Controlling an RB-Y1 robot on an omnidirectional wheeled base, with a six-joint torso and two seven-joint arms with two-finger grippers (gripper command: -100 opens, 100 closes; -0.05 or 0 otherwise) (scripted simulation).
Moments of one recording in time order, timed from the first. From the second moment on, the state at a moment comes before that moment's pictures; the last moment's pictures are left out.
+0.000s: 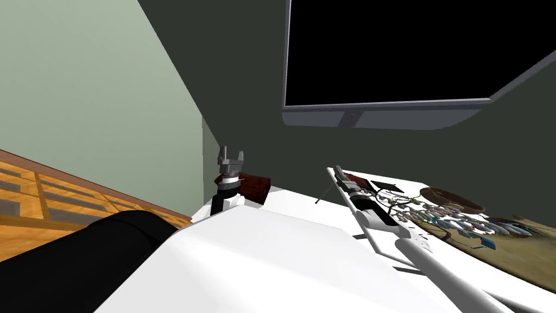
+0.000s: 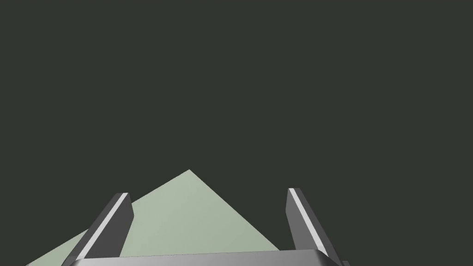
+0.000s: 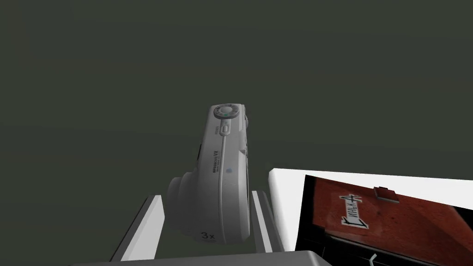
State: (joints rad) left arm 0.54 0.03 0.02 -2.36 0.11 -0.55 0.11; right arm 0.07 -0.90 0.28 -1.28 -0.73 -0.46 -1.73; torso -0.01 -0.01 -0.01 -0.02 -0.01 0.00
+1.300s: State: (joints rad) left arm 0.54 0.03 0.02 -2.36 0.11 -0.55 0.11; right arm 0.06 -0.92 0.32 -1.14 -0.87 -0.56 -1.95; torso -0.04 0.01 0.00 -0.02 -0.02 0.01
